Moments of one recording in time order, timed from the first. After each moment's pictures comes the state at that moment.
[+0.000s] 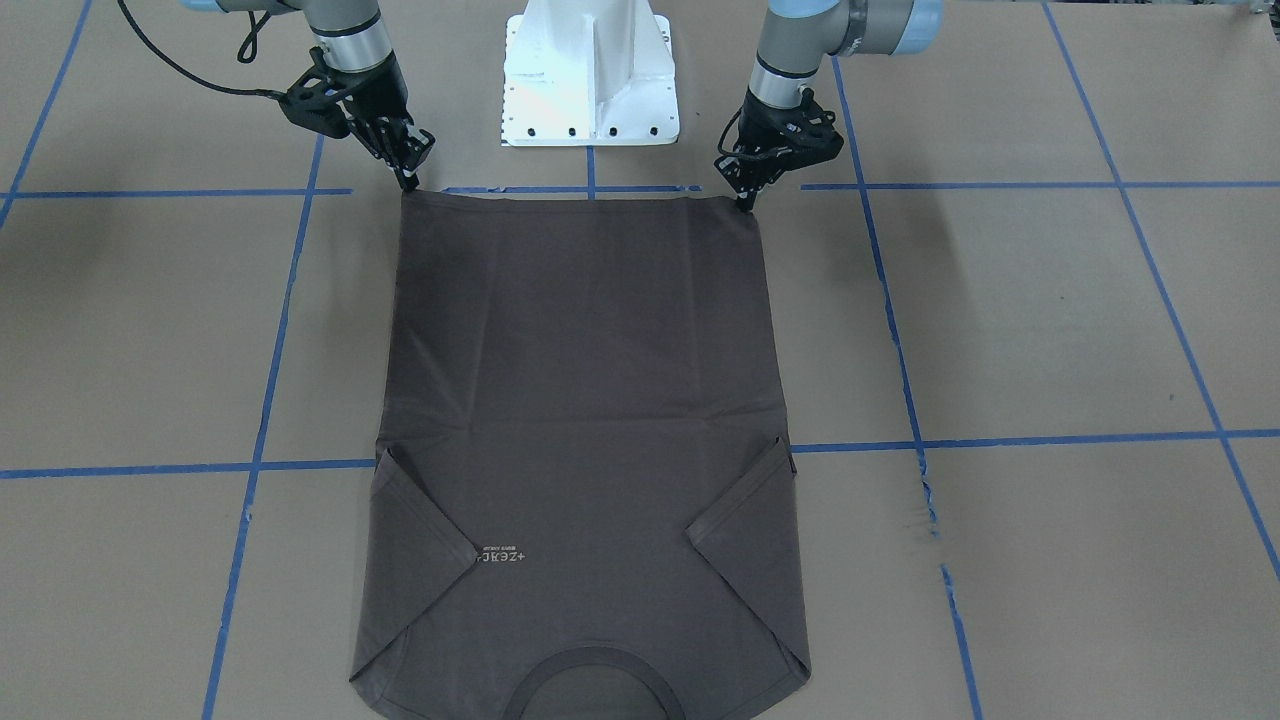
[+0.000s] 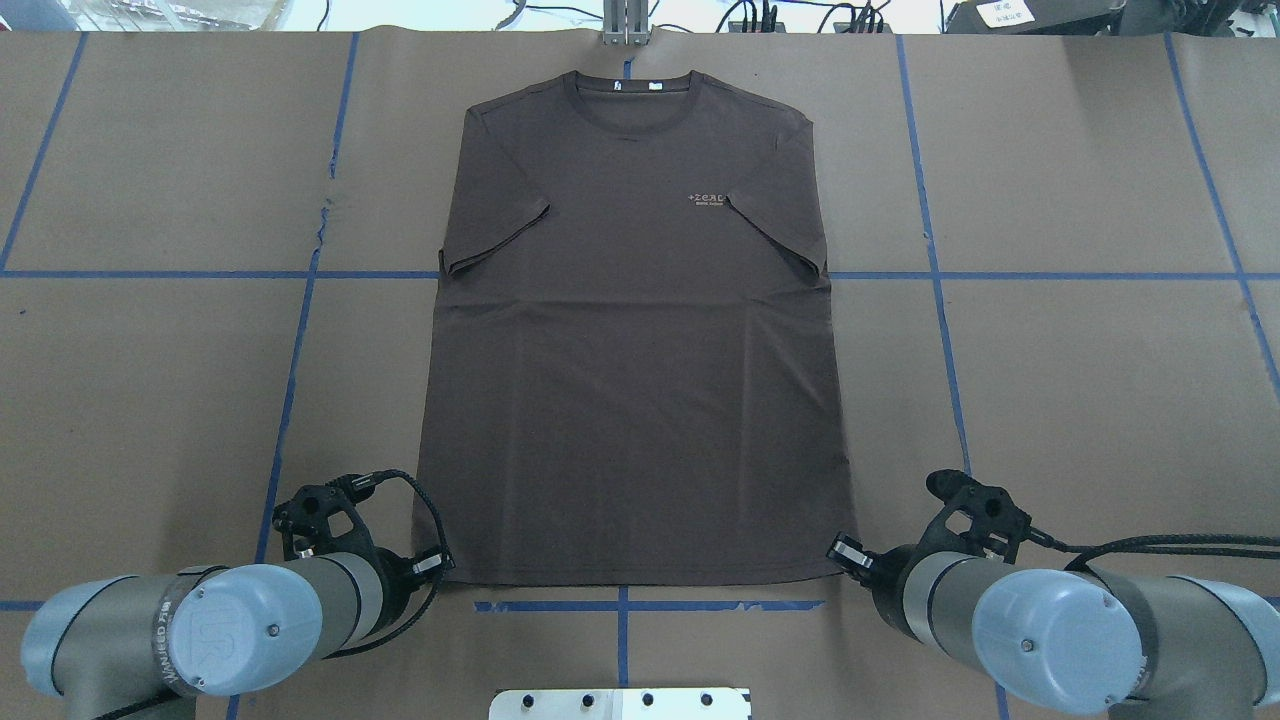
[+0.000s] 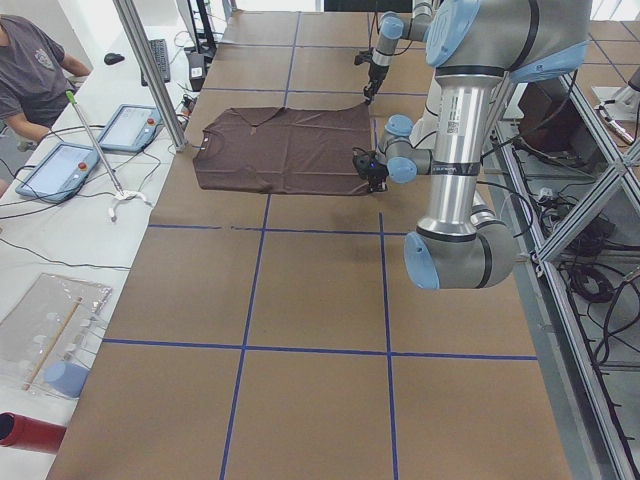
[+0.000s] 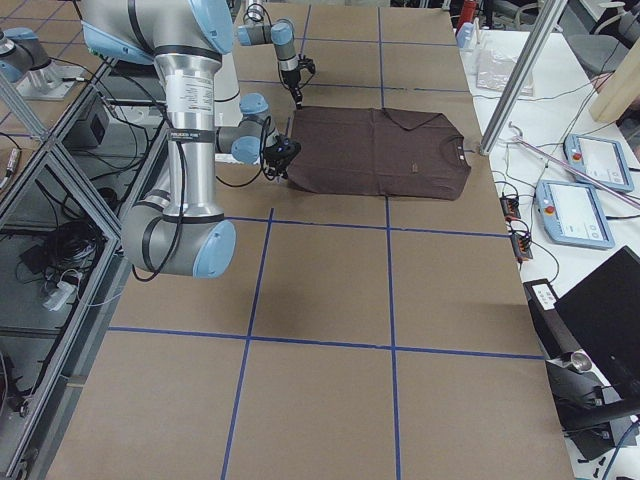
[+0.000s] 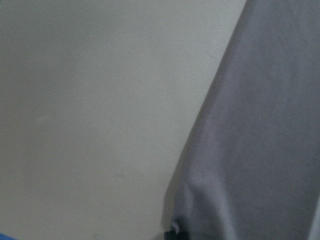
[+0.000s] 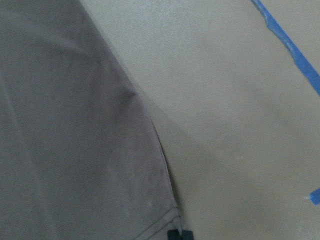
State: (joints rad) left arm -0.15 -1.73 -2.02 -1.87 -1.49 -1.88; right arm 0.14 -1.55 2.17 -1.34 1.46 2.04
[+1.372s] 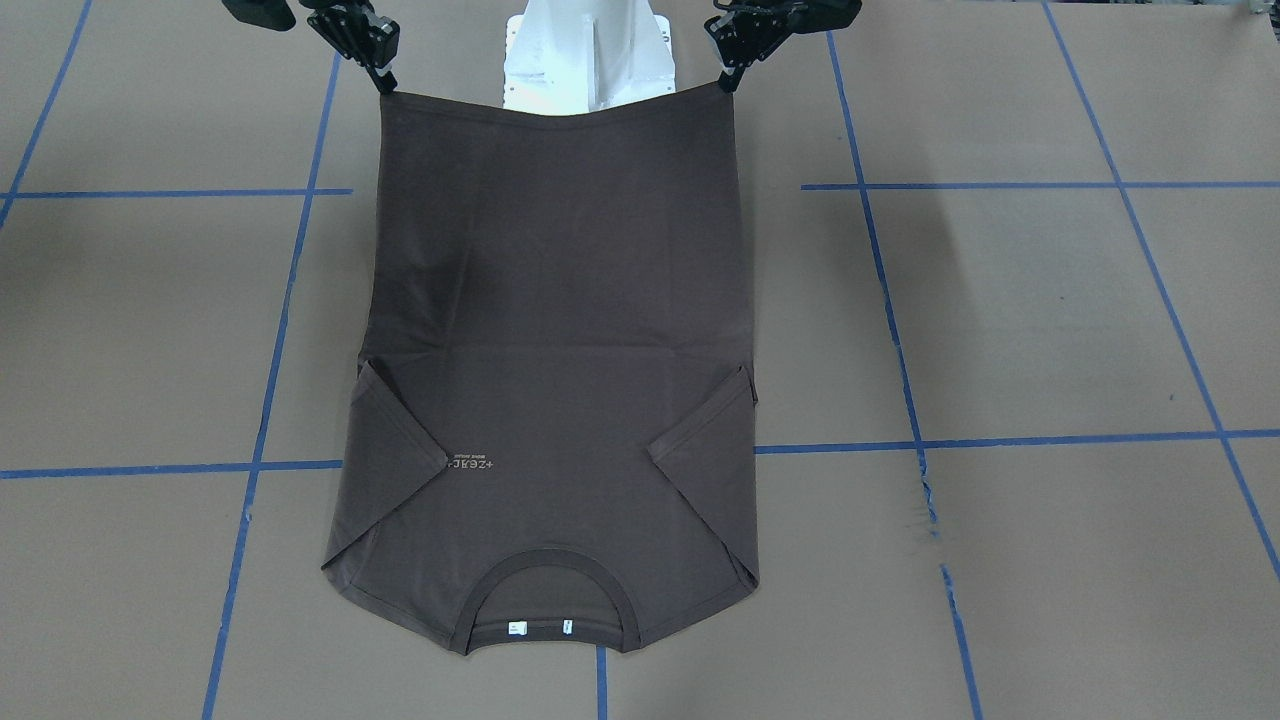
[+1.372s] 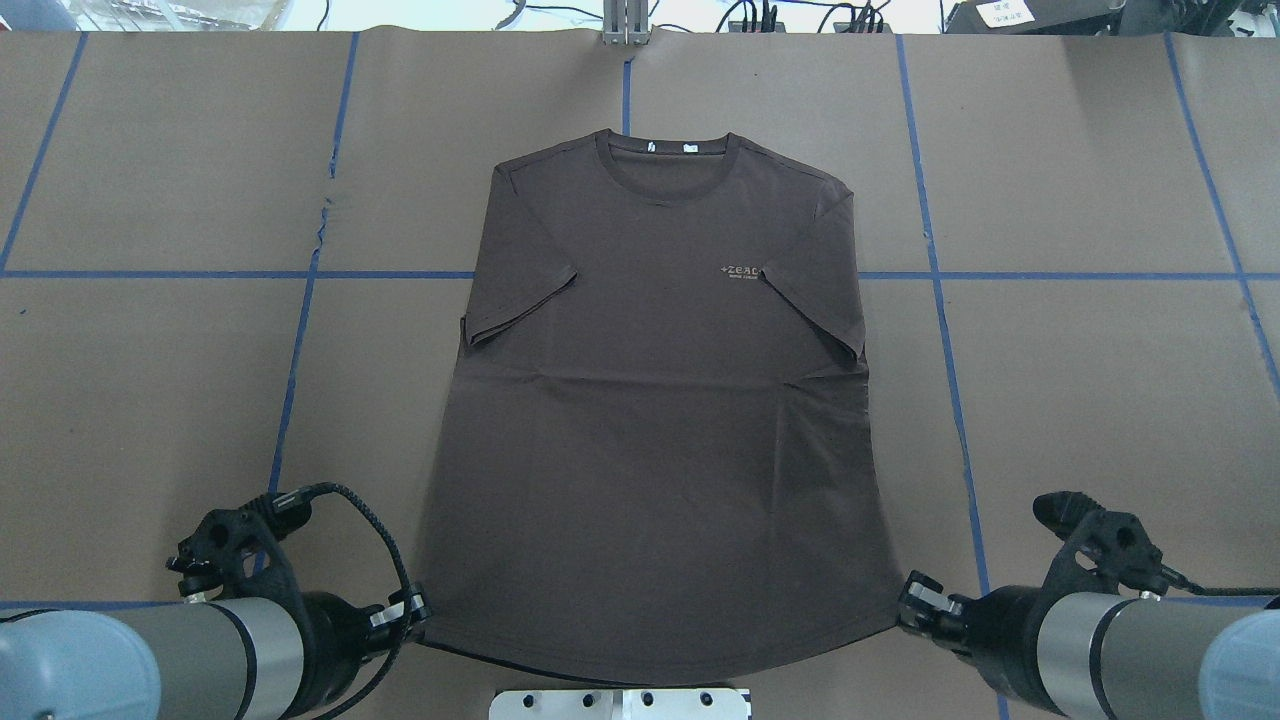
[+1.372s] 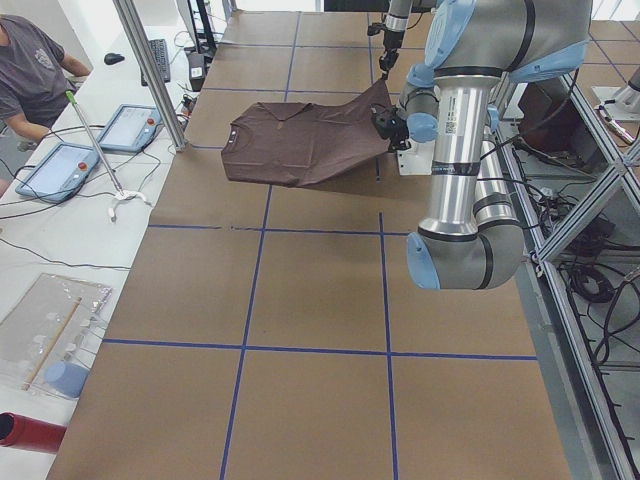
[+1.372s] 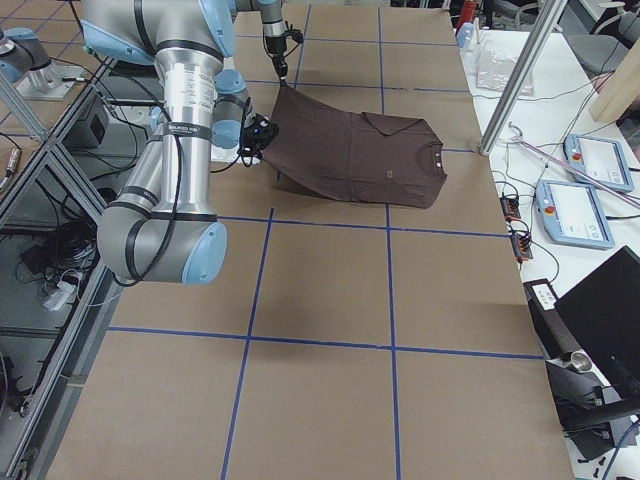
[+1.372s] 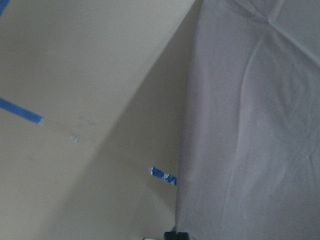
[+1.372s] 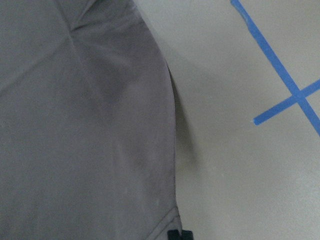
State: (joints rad) left arm -0.12 -1.74 -2.39 -1.61 -1.53 -1.96; right arm 0.12 -1.72 2.48 -1.34 1.51 2.08
